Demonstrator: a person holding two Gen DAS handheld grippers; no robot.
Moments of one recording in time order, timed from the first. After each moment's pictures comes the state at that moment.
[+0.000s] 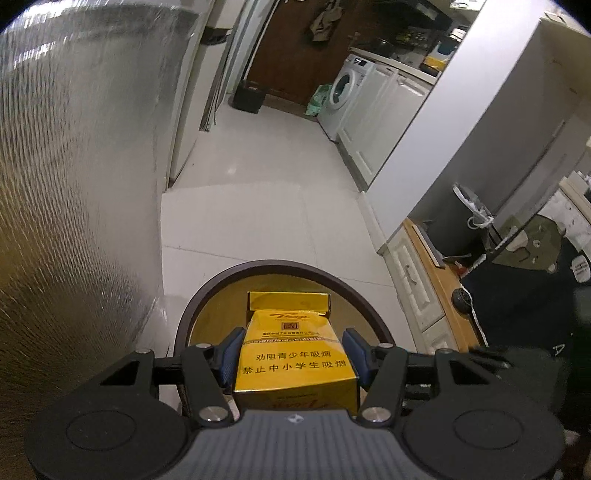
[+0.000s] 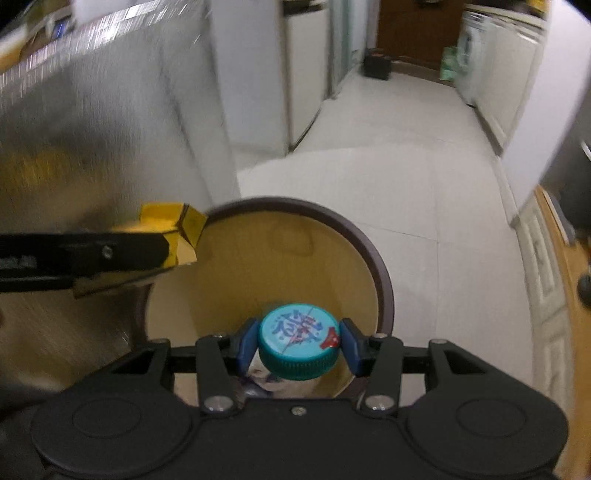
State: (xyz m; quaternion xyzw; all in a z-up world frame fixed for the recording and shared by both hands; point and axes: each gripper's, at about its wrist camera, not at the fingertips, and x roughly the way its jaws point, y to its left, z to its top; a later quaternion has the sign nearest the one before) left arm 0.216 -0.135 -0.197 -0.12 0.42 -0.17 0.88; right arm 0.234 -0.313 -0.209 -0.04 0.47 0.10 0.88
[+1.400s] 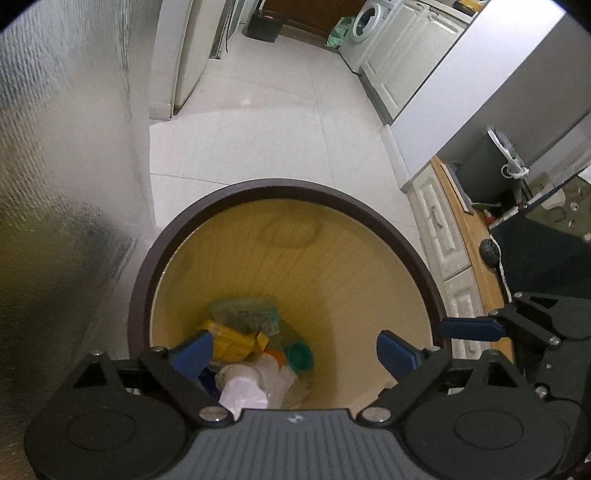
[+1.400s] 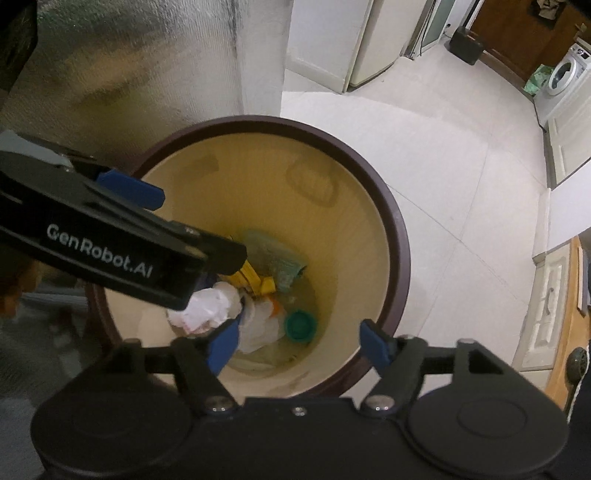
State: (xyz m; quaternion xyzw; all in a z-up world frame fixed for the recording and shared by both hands) left arm 0.264 -0.164 -0.261 -0.10 0.52 -0.16 0.83; right arm 0.270 -0.304 -0.237 -0.17 0.54 0.18 0.80
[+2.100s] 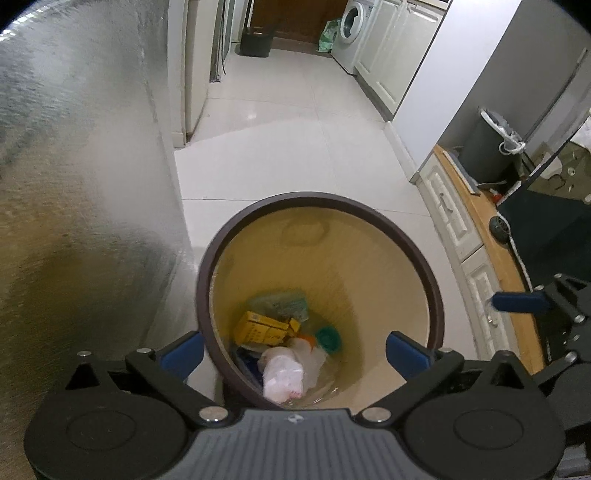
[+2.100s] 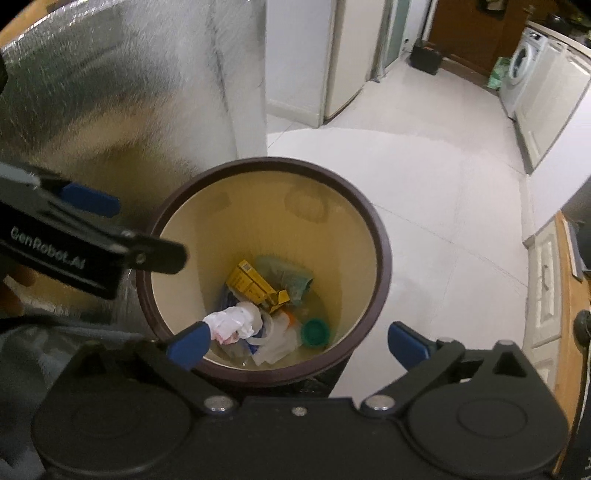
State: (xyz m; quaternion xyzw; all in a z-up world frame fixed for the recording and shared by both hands) left arm 0.224 -0.150 -0.207 -0.02 0.51 -0.15 0.85; right arm 0.213 -0.325 -0.194 -0.10 0.50 0.15 0.85
